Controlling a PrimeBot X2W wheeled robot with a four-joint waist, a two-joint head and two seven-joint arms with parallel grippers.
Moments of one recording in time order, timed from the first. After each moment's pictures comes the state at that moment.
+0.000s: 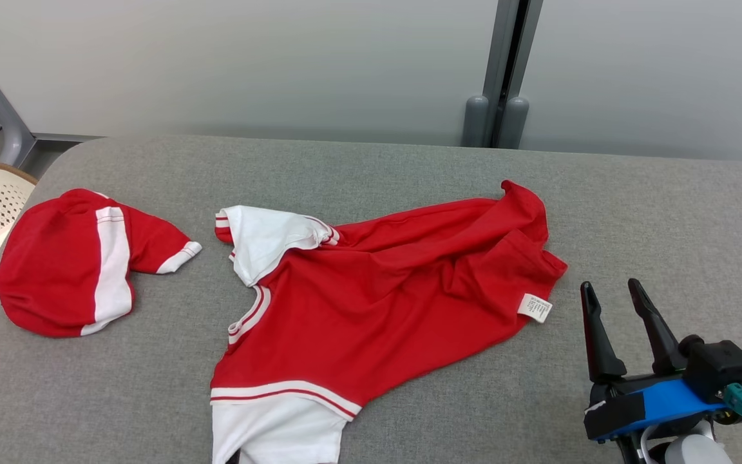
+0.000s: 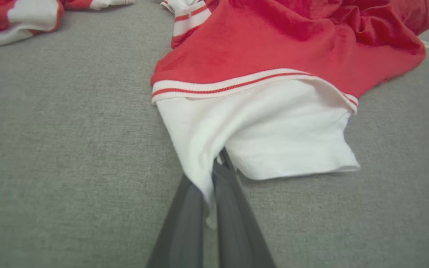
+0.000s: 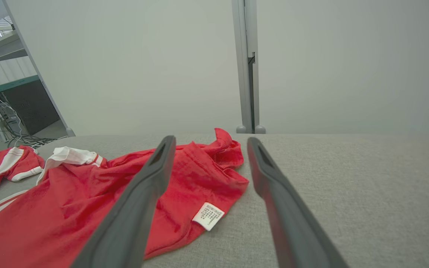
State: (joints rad) left arm 0.13 0.16 -0.27 0.44 -0.31 -0.09 -0.23; right arm -0.11 -0.07 0.00 0.25 0.20 0.13 -0.26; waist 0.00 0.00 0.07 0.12
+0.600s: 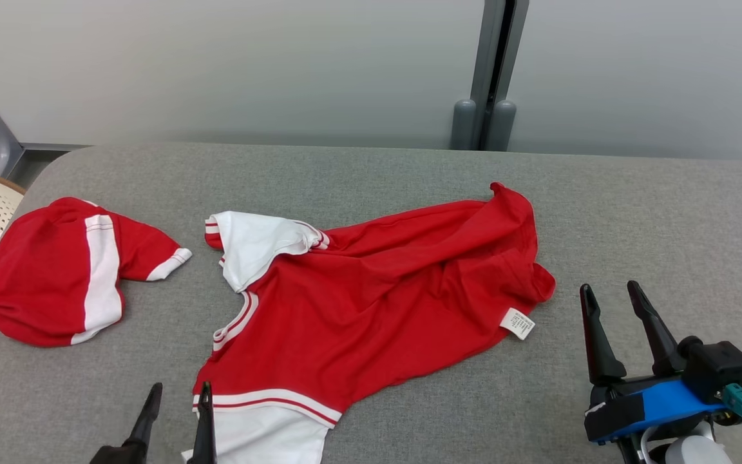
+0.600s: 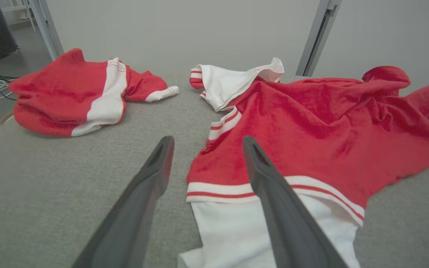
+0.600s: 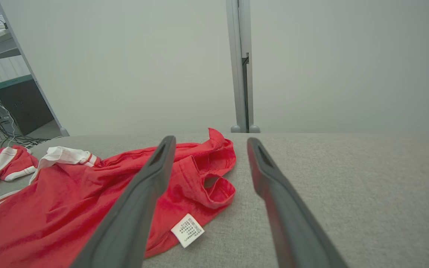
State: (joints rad) left arm 0.12 0.17 -0.17 0.26 -0.28 -0.01 -0.26; right arm -0.11 -0.07 0.01 0.26 0.20 0.13 -0.26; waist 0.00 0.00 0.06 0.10
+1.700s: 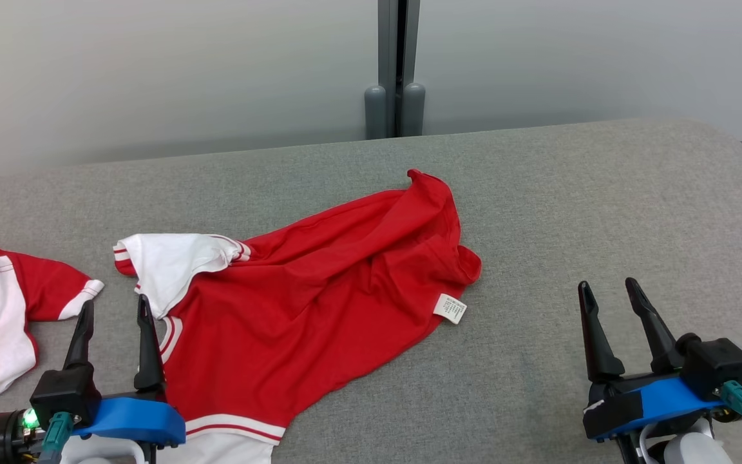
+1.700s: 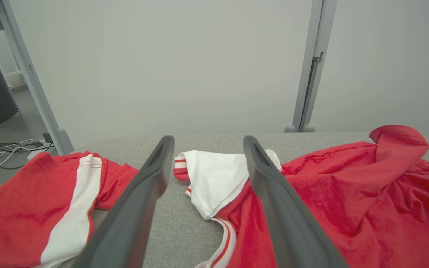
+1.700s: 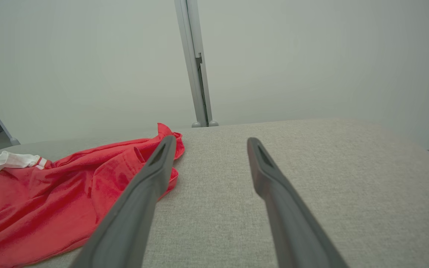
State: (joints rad) left arm -0.08 0.15 0.02 0.29 -0.14 0.00 -0.26; right arm -0.12 -0.07 0.01 0.26 0.20 0.13 -0.26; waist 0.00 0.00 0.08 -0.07
